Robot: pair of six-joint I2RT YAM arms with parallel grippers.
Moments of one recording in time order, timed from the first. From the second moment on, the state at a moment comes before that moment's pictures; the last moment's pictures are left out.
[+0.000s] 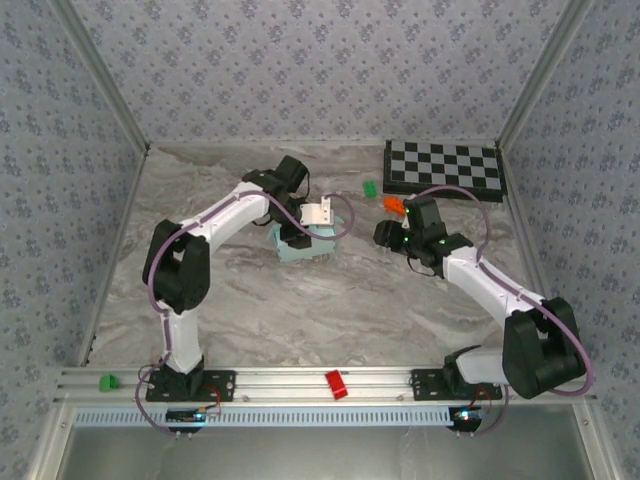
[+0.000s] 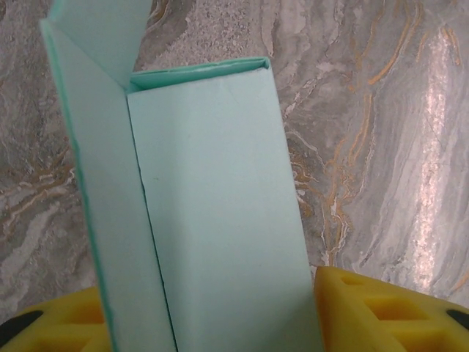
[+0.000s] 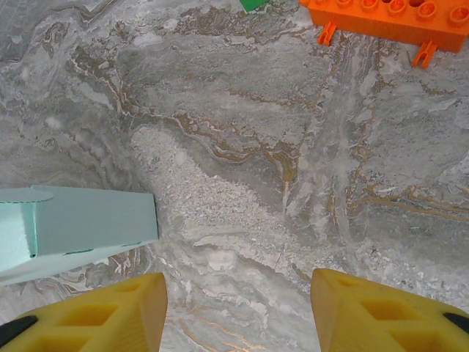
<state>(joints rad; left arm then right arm) -0.57 1.94 1.62 -0.90 0.28 0.97 0.35 1.31 0.81 -0.30 -0.09 0.58</state>
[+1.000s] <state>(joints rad) -0.58 1.77 1.63 -0.82 0.24 0.84 0.35 1.33 0.84 -0.31 -0.11 0.52</state>
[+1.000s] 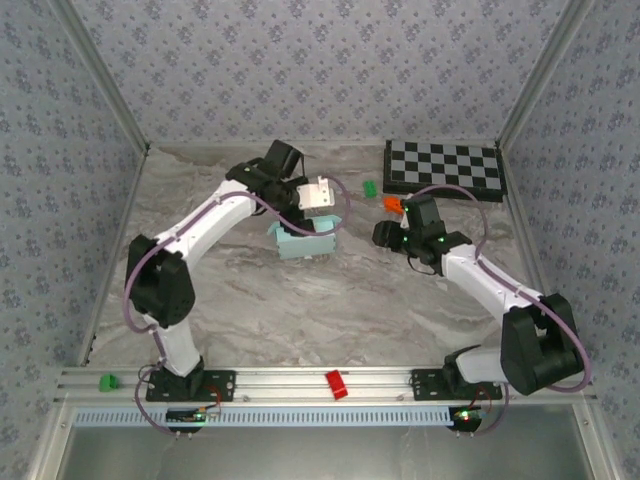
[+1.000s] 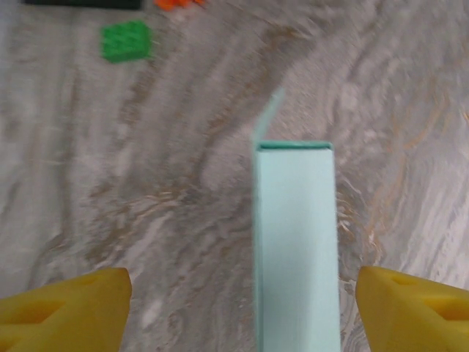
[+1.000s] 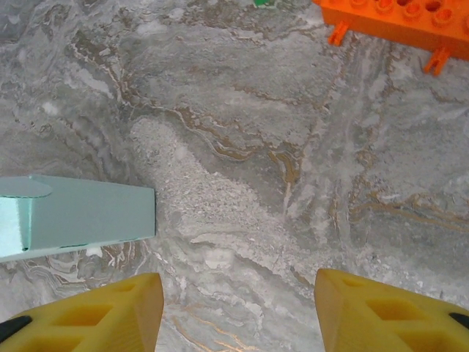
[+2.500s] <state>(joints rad) -0.37 1.39 1.04 -0.58 0.25 -0.28 0.48 1.69 1.32 -0.56 -0.35 0.06</state>
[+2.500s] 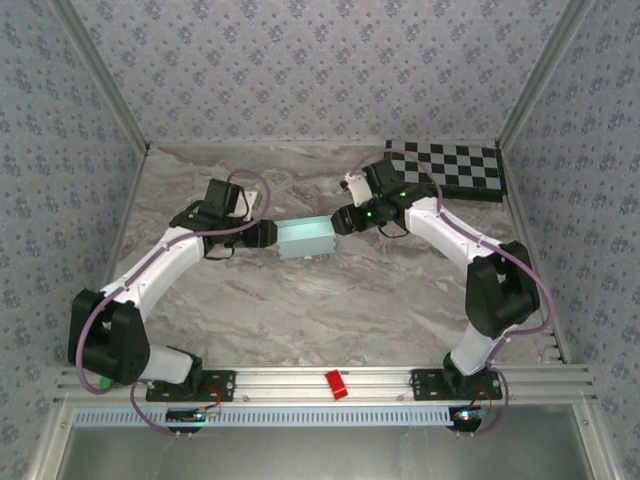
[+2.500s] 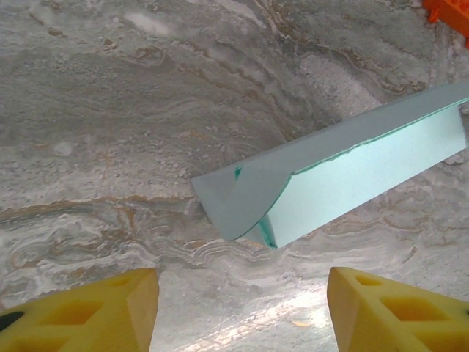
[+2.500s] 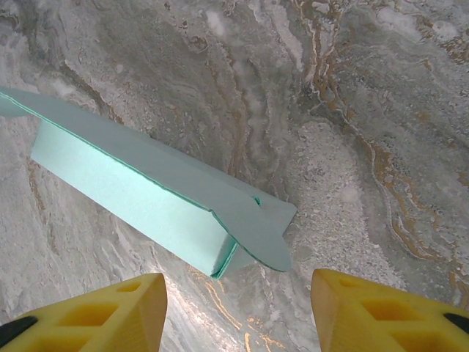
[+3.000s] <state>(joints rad) -0.35 1.47 1.04 -0.53 0.31 -0.31 0.48 1.73 1.32 -0.54 -0.35 0.07</state>
